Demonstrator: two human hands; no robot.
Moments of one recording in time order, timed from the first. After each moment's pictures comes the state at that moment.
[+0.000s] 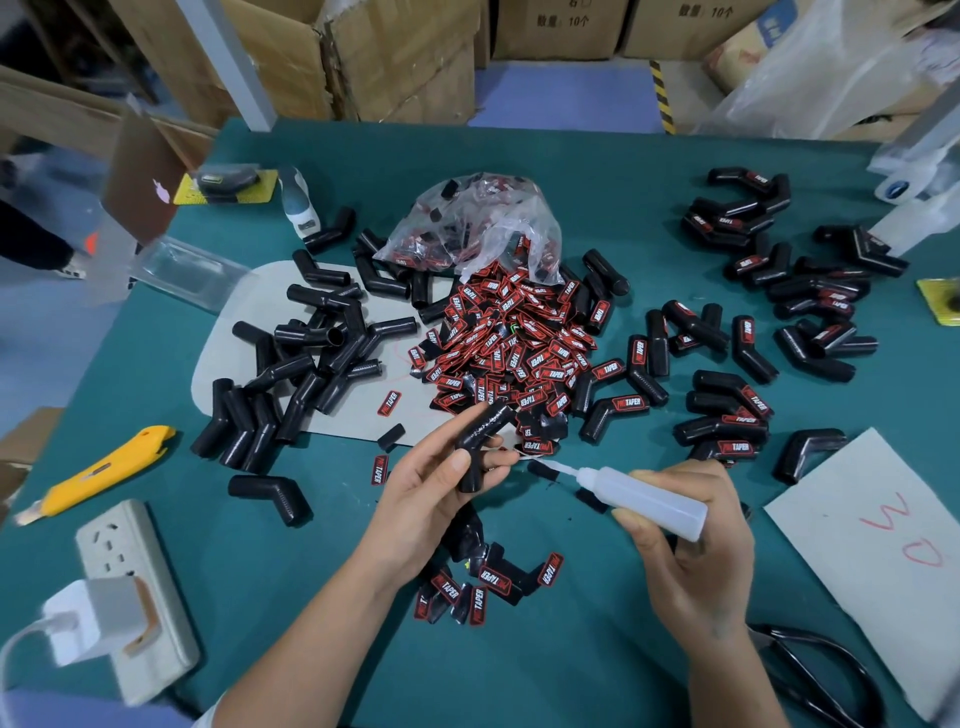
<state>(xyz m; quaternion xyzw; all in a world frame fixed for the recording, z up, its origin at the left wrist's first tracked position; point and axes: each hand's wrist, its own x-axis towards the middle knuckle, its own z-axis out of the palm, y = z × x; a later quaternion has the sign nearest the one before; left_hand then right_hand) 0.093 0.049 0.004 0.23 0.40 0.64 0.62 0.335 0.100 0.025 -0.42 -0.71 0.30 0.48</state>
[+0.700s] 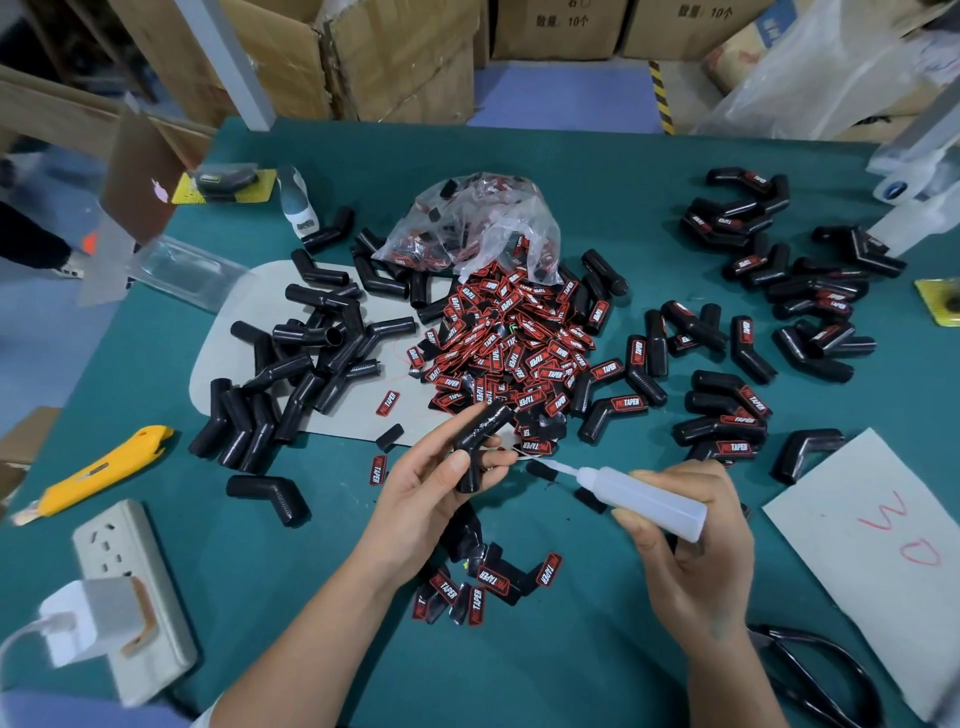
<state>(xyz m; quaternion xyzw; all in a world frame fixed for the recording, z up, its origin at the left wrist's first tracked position) 0.091 0.048 0.003 0.23 0.41 0.63 0.61 0.336 0.101 0.029 -0.42 -0.71 0.29 0.48</state>
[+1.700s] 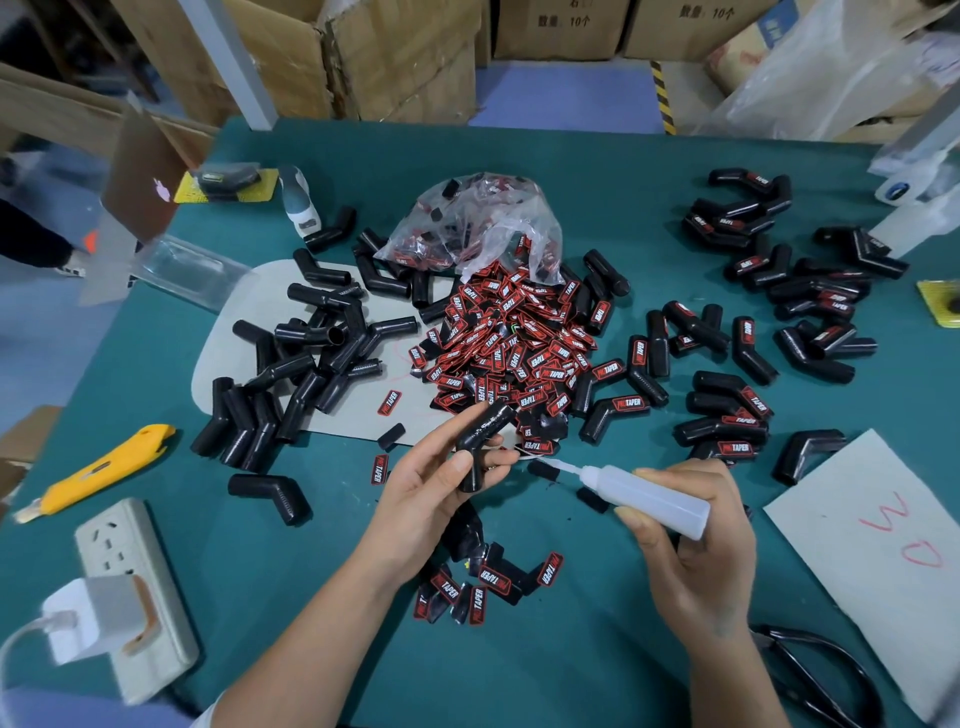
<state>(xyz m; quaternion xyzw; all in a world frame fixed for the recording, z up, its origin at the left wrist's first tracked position) 0.092 0.048 0.005 0.24 0.42 0.63 0.61 0.336 0.102 0.029 -0.42 -0.71 0.30 0.48</state>
